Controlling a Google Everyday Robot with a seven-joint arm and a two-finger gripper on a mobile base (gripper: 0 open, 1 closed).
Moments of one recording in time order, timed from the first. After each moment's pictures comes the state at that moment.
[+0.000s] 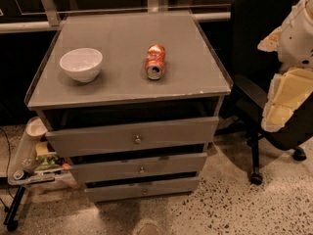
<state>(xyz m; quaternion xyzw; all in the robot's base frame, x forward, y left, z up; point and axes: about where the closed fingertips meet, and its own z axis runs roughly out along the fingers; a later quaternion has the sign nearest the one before) 0.438 -0.217 0.976 -0.60 0.78 -0.03 0.16</state>
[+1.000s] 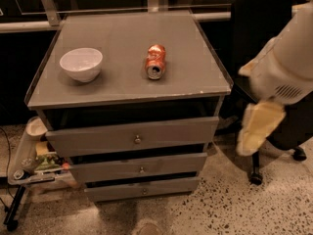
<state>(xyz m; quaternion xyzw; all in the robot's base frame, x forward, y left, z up) 0.430 -0.192 0.926 -0.60 0.78 -0.03 0.16</state>
